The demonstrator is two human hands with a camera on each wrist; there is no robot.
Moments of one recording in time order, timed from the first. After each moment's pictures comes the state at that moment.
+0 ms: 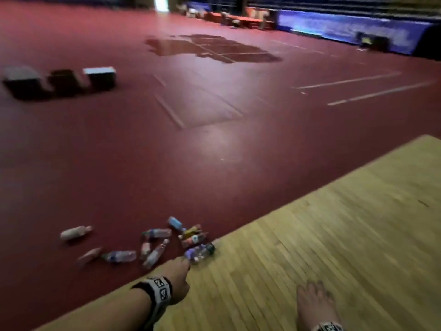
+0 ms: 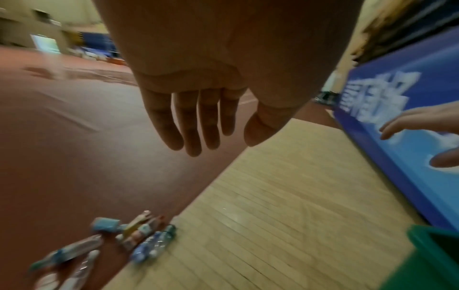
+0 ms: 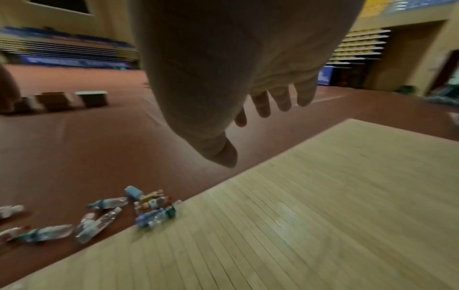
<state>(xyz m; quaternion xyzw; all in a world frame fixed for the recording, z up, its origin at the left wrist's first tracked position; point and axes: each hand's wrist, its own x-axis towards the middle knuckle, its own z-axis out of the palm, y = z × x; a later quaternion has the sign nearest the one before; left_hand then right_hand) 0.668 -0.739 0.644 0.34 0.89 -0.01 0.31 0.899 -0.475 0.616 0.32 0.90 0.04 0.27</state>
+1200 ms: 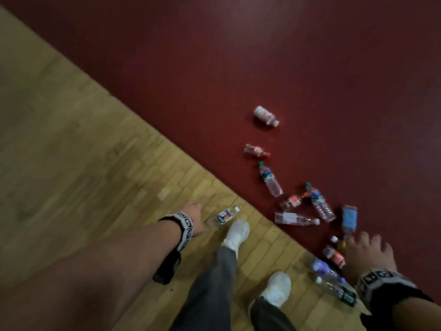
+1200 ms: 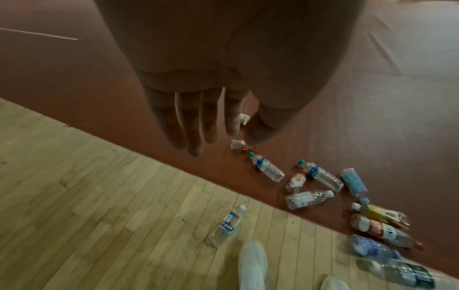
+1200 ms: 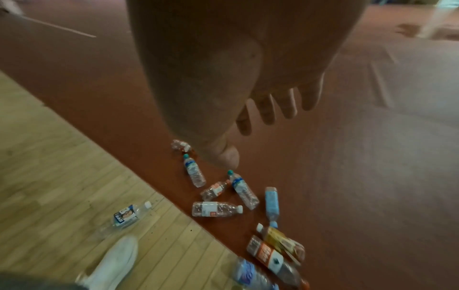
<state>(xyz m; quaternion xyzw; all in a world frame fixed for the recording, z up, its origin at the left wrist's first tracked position) 0.397 -1.022 0.375 -0.33 0.82 0.12 0.45 0.242 -0.649 0.361 -0.22 0.89 0.27 0.29</state>
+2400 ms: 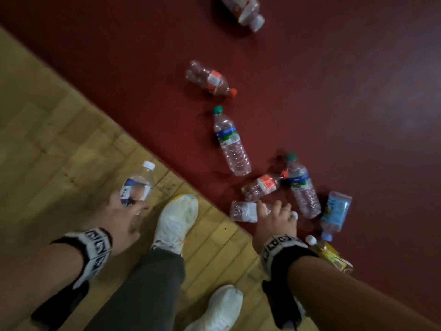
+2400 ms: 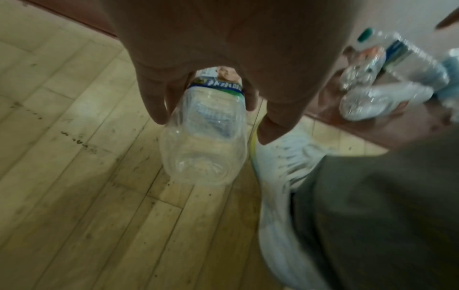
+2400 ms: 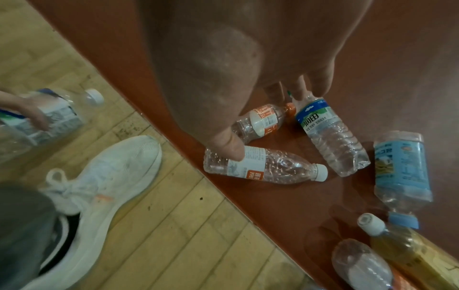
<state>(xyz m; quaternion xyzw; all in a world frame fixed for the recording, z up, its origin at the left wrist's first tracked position) 0.366 -1.065 -0.038 -0.28 0.80 0.20 0.48 0.176 -0.790 -0.044 -0.23 0.80 0.32 0.45</state>
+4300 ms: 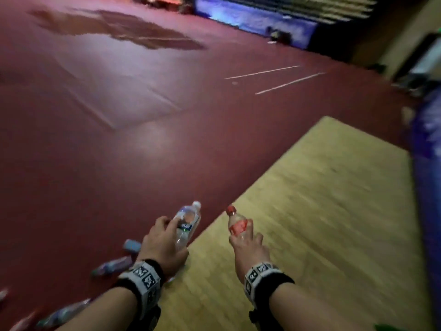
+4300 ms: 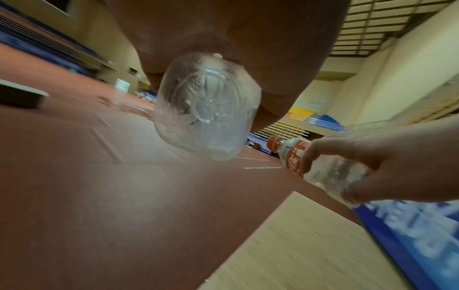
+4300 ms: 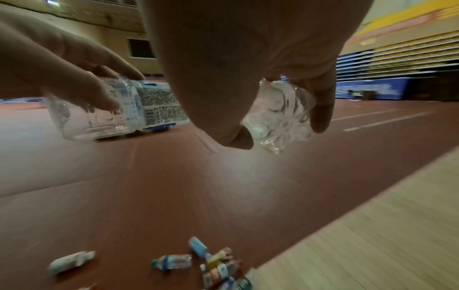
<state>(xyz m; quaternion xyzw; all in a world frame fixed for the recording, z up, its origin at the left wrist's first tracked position) 0.496 -0.720 0.696 0.41 0.88 0.21 0.16 0.665 -0.574 0.704 0.41 0.89 -0.01 0.19</state>
